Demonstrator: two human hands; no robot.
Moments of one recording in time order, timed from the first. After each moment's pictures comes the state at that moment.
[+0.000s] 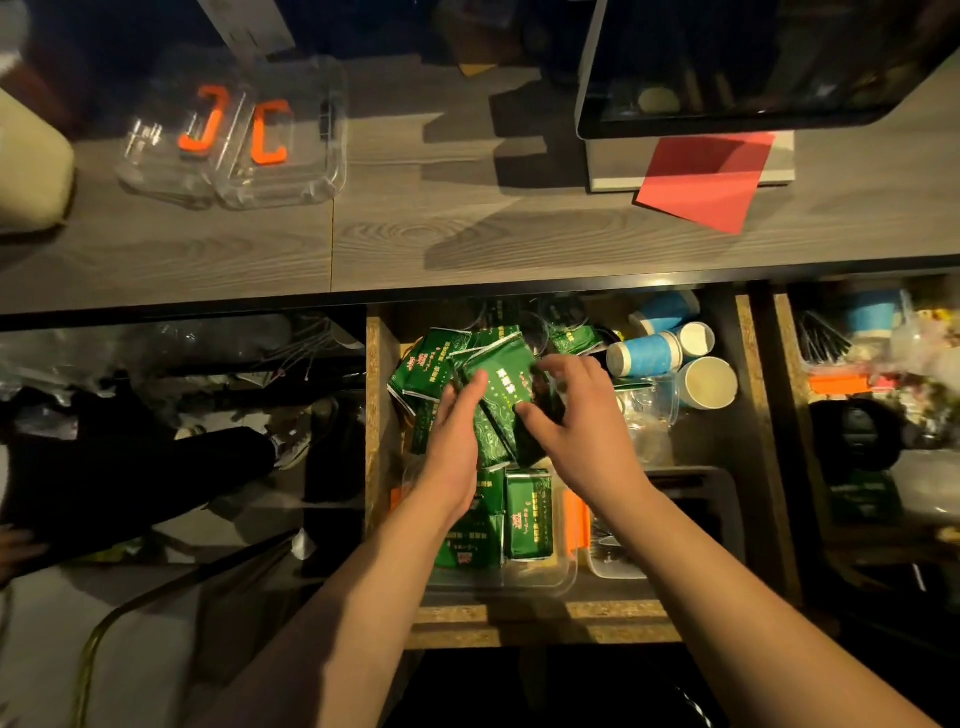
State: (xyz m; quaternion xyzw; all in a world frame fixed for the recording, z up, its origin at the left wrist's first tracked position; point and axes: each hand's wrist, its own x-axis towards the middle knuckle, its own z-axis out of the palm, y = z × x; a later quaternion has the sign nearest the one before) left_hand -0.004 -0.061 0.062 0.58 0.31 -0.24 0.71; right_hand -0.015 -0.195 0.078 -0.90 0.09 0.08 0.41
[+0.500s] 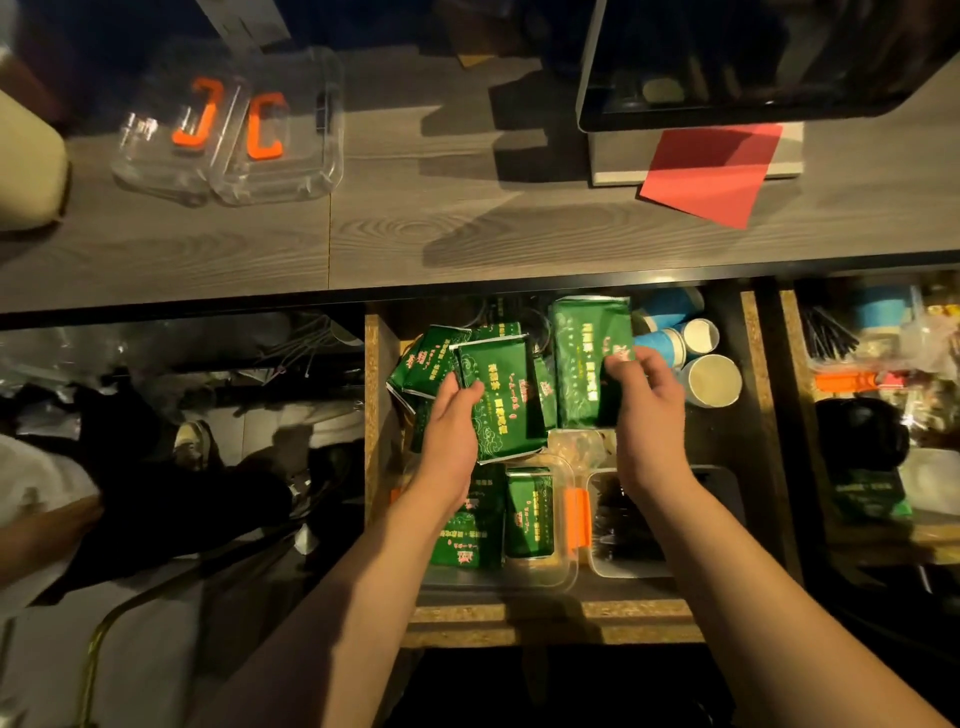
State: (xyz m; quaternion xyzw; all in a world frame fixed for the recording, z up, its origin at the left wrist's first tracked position) left_hand 0.005 -0.059 0.060 0.63 0.30 -0.23 0.68; right_hand -0.006 -0.225 0.075 -0.60 0.34 -0.01 0.72
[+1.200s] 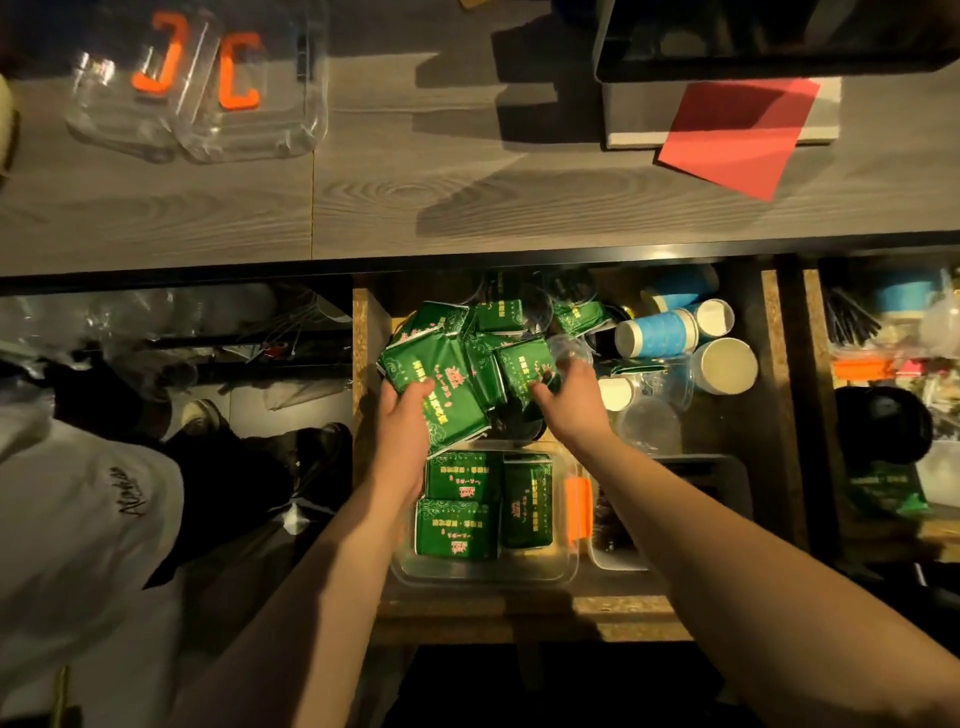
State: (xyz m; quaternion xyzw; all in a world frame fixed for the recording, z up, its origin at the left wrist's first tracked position) left_hand 0.001 -0.013 0.002 0.66 0.37 -0.20 0.62; right_hand 0.015 -0.204 -0.064 -0.86 0.26 0.22 0.39
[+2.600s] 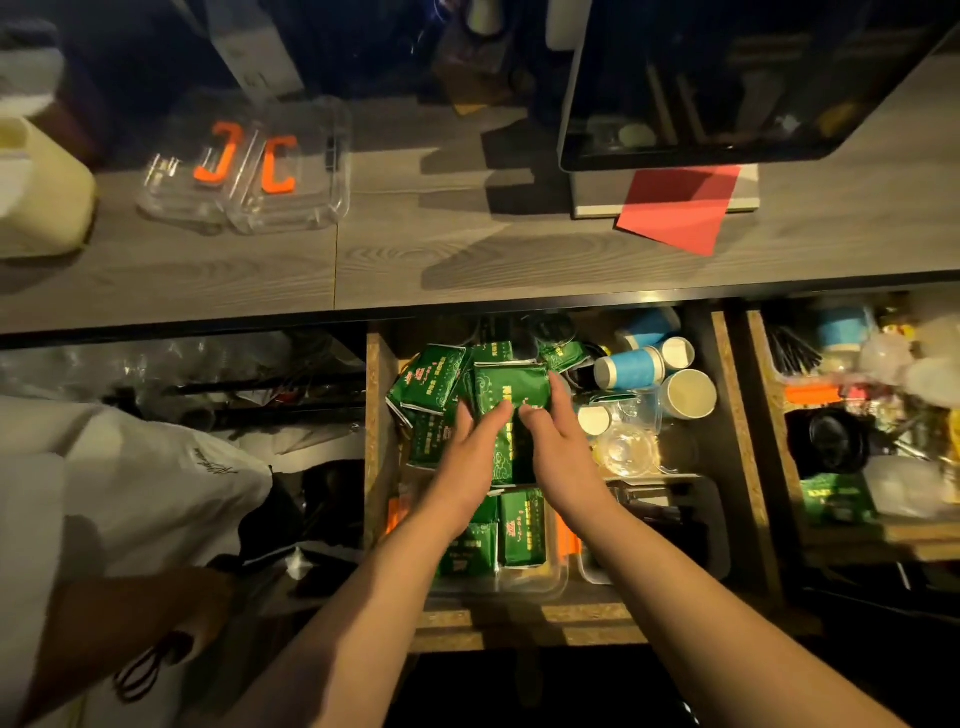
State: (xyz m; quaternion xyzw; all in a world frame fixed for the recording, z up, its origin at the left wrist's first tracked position) left_hand -0.018 -0.067 0.099 0.68 0.26 -0.33 0.60; right_hand -0.032 -0.178 0.093 -0.67 0.22 0.15 0.69
